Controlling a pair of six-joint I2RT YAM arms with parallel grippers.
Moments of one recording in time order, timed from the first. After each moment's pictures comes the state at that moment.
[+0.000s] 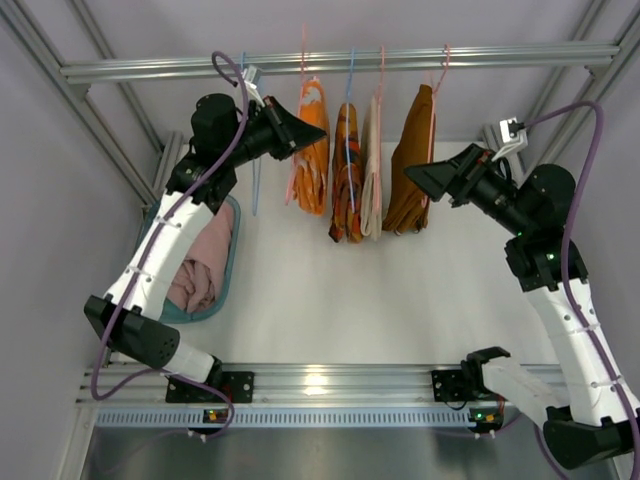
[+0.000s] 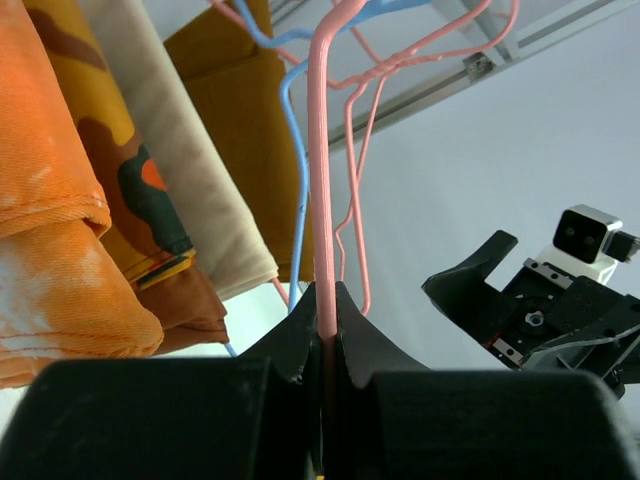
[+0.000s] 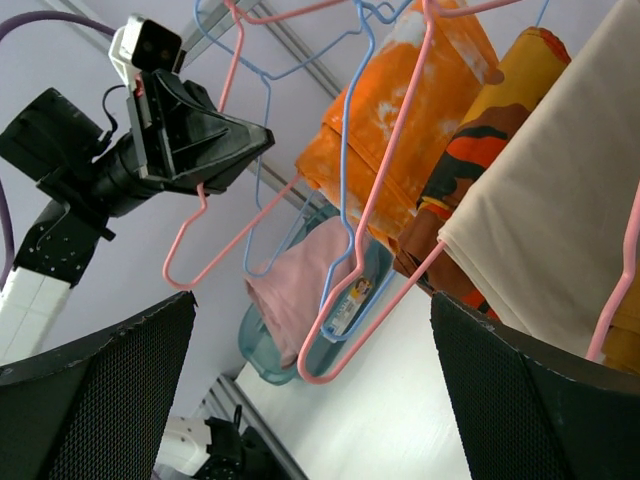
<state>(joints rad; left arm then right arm) -0.39 1.50 1.69 -0.26 0.51 -0.91 0.23 0.93 1.19 -0.18 -0.50 0.74</state>
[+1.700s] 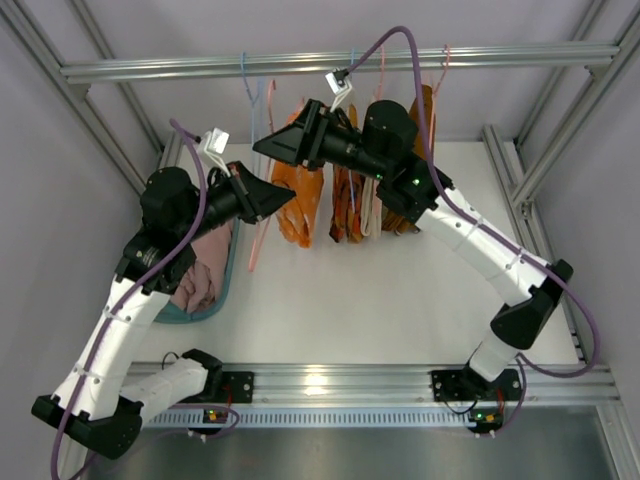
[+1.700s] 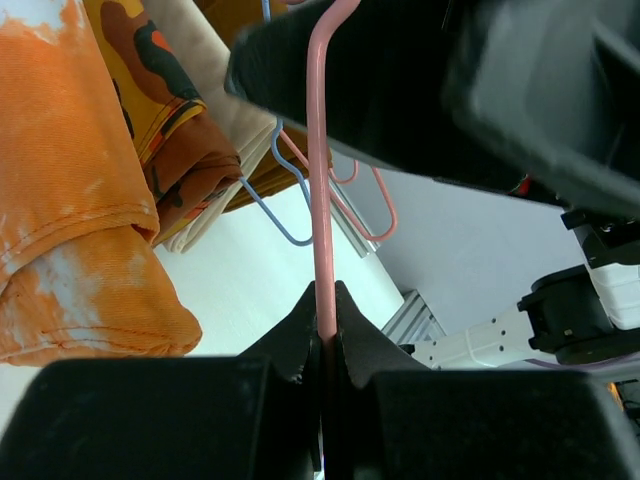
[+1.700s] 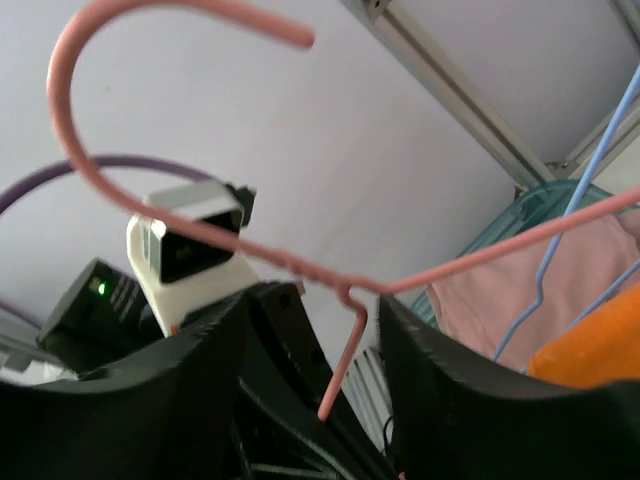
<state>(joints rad) -0.42 1.00 1.30 -0.36 0.46 -0.70 0.84 1.64 1.86 -0.10 -0.34 0.86</state>
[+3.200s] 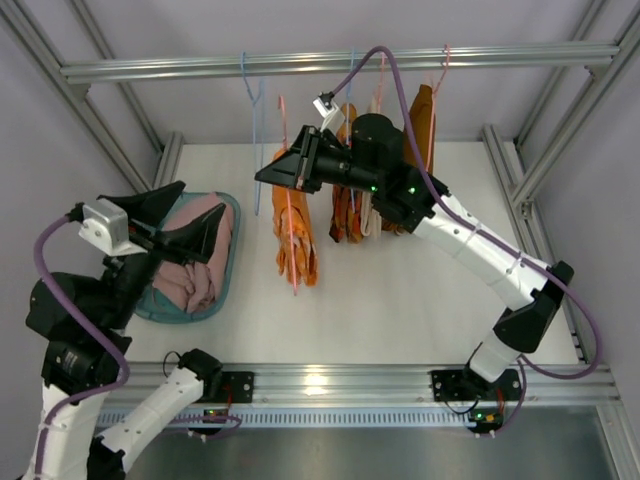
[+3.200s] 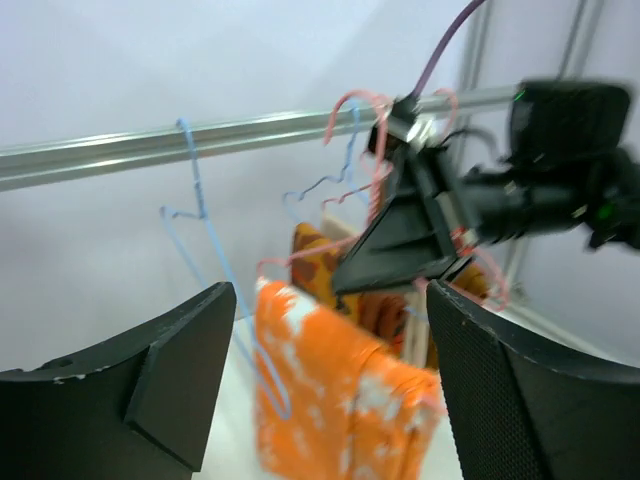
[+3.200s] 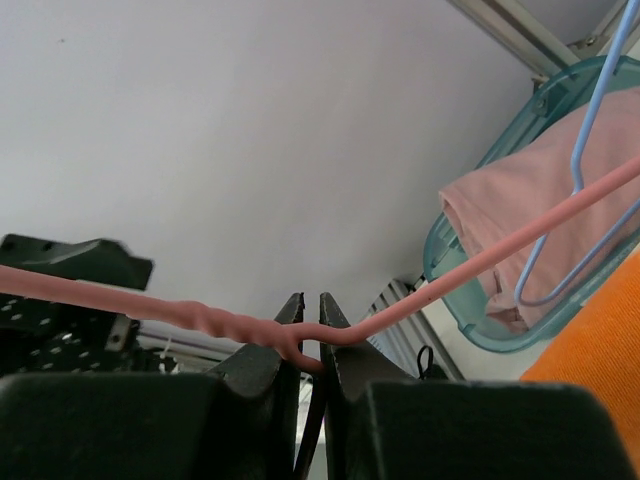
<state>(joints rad) -0.50 0.62 1.32 -0.32 0.08 -0.07 0.89 1.64 1.84 -0.22 -0.34 0.95</state>
